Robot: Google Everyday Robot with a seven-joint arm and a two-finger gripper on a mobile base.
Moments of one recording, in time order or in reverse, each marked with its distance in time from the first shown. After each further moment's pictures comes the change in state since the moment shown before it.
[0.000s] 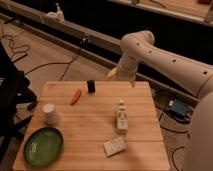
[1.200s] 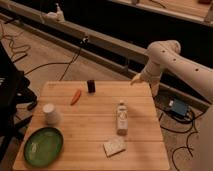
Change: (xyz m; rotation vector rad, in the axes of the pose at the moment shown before) arm -0.010 -0.177 0.017 0.083 0.011 0.344
